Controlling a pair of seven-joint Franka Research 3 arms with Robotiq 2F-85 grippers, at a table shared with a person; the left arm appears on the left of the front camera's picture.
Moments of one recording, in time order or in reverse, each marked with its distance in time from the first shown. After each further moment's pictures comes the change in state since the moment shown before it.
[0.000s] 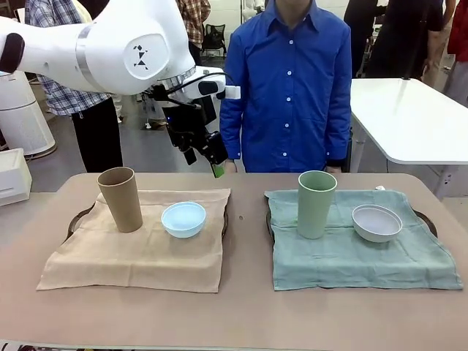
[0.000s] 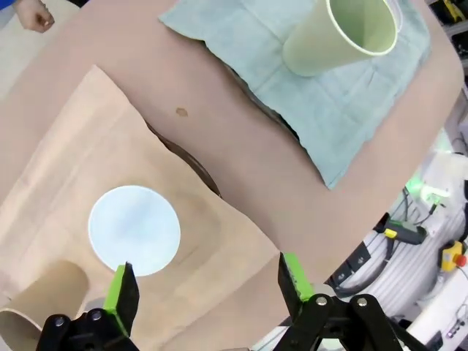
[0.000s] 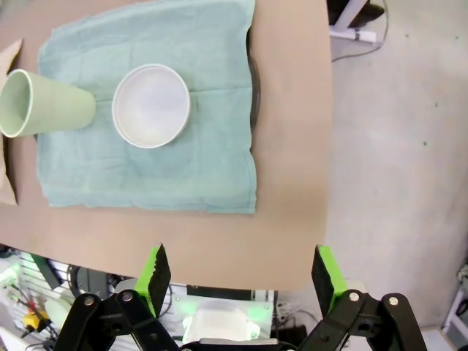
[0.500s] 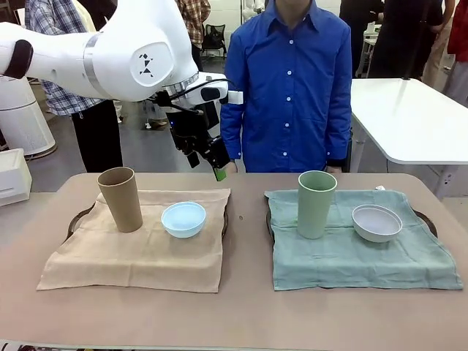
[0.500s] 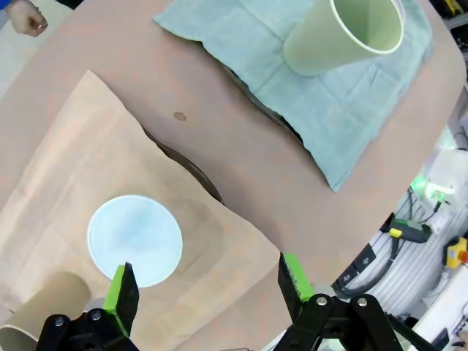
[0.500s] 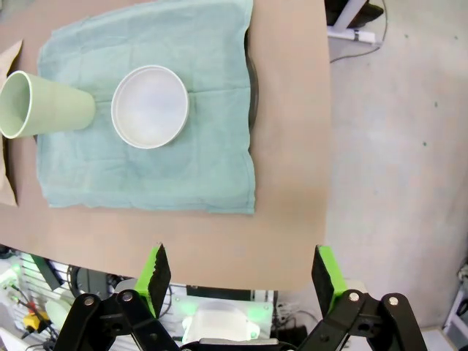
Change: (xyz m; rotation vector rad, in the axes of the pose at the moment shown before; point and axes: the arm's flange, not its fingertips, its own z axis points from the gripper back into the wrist) left arm 0.004 0.003 -0.013 -0.006 -0.002 -0.027; right arm 0.000 -0.002 0.001 0.000 -0.003 -0.004
